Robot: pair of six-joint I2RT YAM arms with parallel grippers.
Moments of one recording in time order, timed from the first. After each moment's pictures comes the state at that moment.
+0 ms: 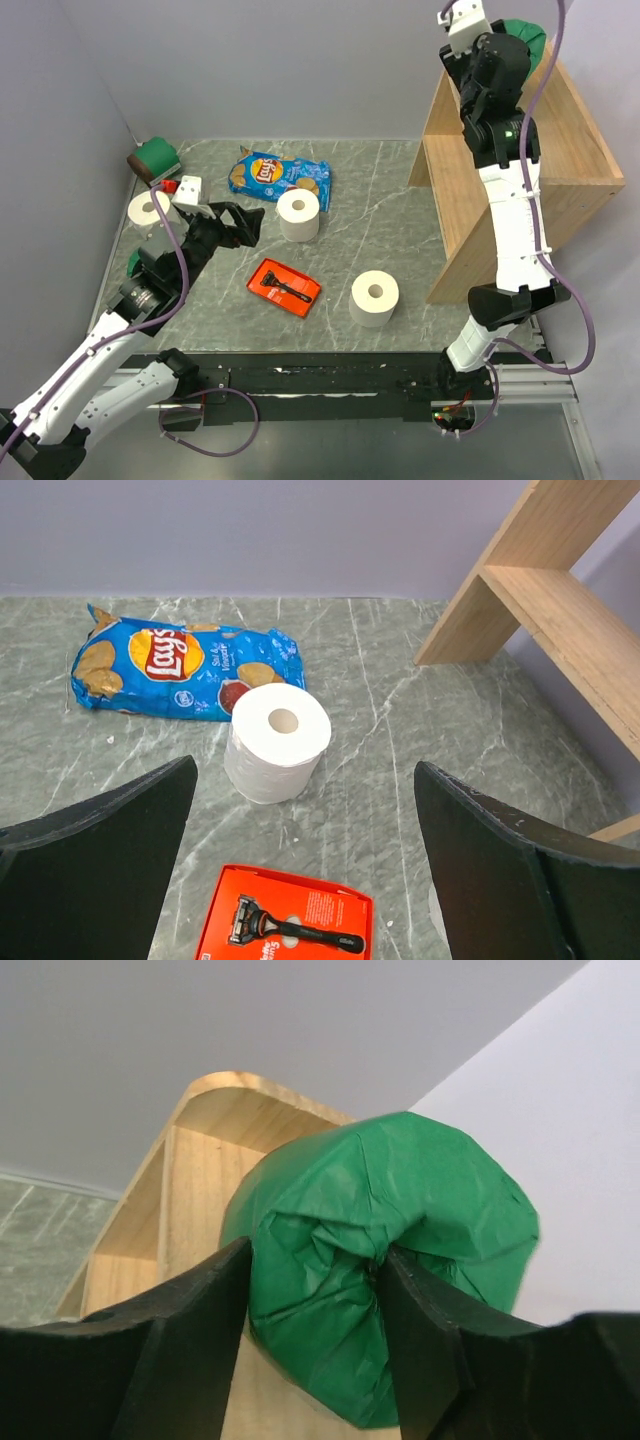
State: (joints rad) left arm -0.62 0.75 0.88 -0.14 -0.23 -0.30; right arm 0.21 1.69 2.29 -0.58 0.45 -0.67
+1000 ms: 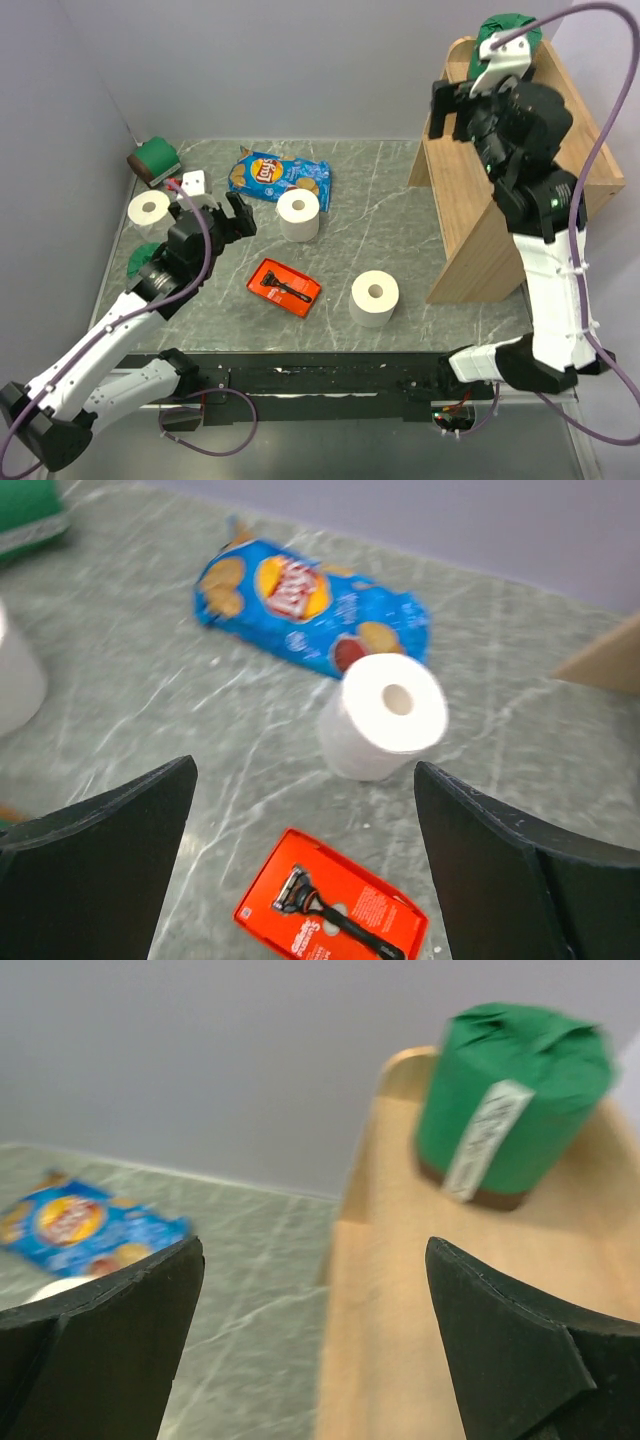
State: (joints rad) left arm -0.62 0.88 0.90 -0.26 -0.52 -0.44; right arm 0.34 1.36 2.09 -0.74 0.28 -0.16
